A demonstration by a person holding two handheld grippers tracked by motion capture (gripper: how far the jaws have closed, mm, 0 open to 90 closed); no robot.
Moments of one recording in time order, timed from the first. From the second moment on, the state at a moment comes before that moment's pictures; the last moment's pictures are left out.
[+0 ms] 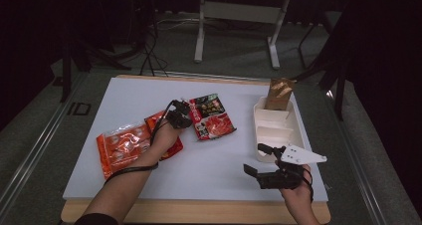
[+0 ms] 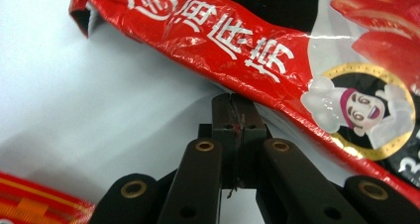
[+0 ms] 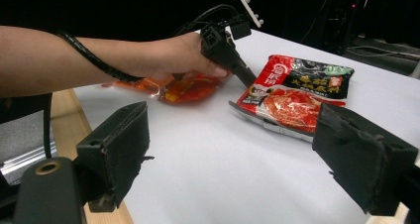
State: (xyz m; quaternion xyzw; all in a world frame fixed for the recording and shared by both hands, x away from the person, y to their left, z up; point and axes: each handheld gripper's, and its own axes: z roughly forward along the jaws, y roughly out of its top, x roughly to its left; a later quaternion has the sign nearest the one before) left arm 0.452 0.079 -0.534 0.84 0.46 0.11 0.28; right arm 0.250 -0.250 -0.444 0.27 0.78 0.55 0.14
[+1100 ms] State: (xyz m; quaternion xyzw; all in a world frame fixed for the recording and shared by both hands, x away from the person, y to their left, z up) left arm 0.468 0.069 -0.532 0.84 0.44 0.10 0.30; right arm 0.253 -0.251 -0.445 0.27 0.78 0.55 0.14
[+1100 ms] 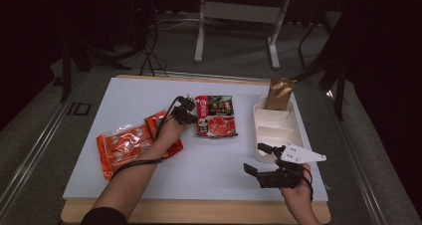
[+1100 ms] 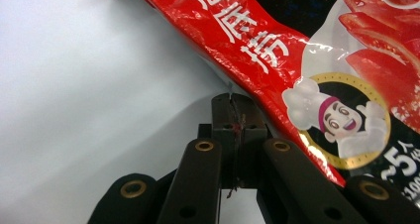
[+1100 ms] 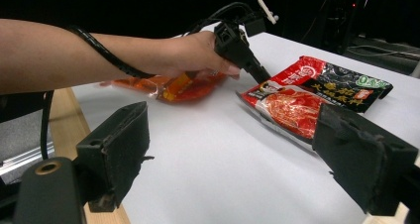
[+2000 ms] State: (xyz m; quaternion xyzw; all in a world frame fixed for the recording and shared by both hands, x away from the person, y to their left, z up) left arm 0.509 0.074 -0.520 0.78 0.50 0.10 0.37; right arm 0.253 -0.249 -0.448 0.26 0.78 0.55 0.14
